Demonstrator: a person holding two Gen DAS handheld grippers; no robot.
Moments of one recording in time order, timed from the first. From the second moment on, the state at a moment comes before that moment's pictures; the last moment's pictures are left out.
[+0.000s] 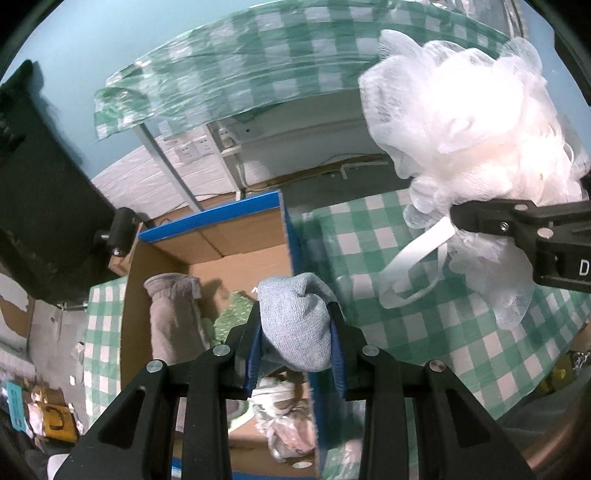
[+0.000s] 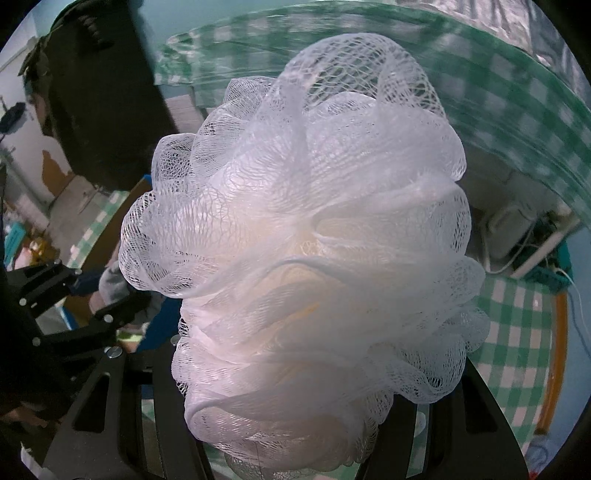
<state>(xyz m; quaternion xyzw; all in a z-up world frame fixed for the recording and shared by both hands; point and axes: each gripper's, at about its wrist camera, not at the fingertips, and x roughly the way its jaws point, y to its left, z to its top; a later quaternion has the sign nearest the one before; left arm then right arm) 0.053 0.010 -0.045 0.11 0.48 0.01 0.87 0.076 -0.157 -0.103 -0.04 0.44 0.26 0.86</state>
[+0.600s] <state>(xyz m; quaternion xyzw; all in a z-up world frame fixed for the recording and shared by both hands) 0.043 0.093 -0.049 0.07 0.48 0.07 0.87 0.082 -0.093 -0.095 -0.08 0.42 0.31 0.85</state>
